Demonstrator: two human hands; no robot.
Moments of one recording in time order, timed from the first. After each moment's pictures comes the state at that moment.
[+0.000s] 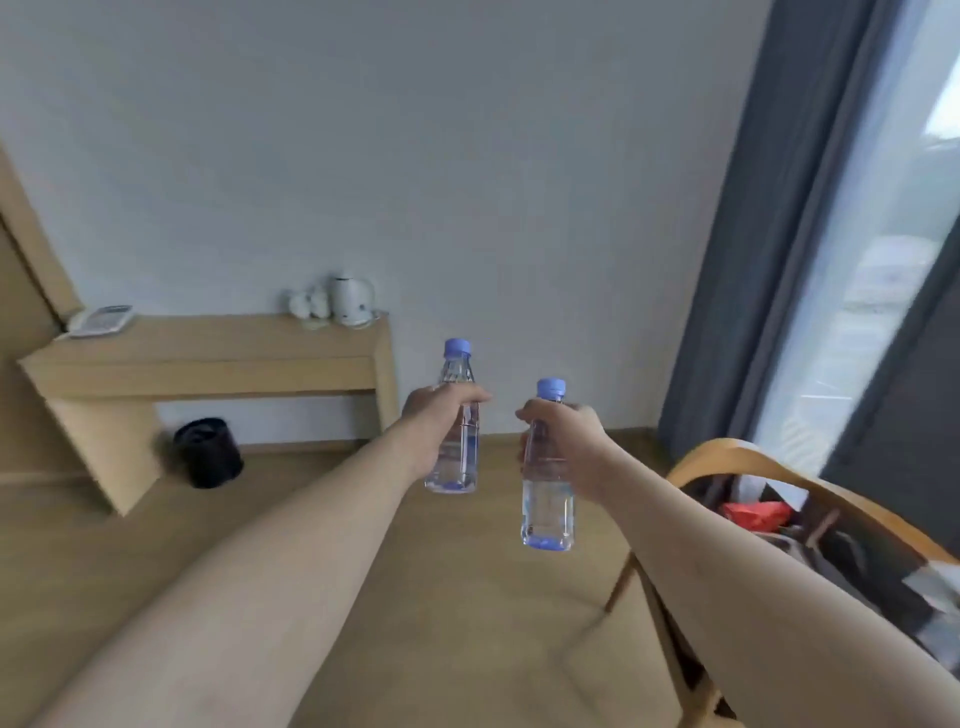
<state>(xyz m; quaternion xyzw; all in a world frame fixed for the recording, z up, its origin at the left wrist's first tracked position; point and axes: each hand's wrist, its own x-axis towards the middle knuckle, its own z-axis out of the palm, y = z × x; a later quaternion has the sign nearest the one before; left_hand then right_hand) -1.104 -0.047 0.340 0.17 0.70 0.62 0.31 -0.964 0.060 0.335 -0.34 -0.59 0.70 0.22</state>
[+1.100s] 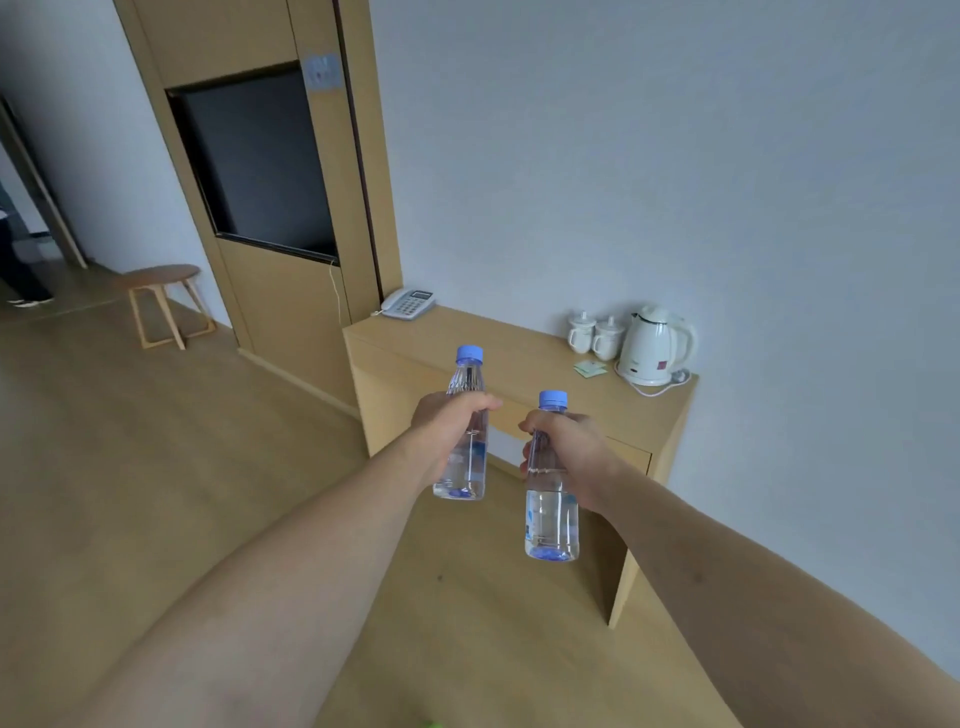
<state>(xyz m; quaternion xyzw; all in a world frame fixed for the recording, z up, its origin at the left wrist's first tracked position) -1.641 -0.076 0.326 -0.11 0.74 0.66 0.07 -1.612 0.089 0.305 -0.13 -0.65 0.74 -0.05</state>
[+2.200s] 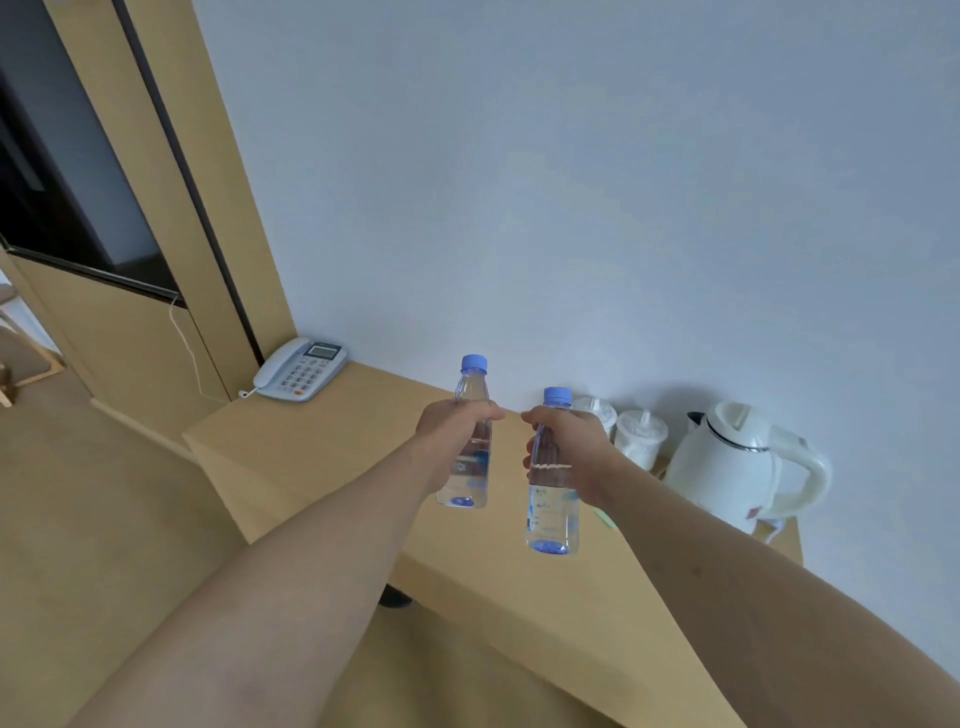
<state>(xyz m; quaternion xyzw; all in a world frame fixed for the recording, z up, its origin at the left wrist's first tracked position) -2.288 0.050 0.271 -0.07 0.74 0.65 0.16 -2.241 0.212 0.256 -0.22 -0.64 0.73 -0.02</state>
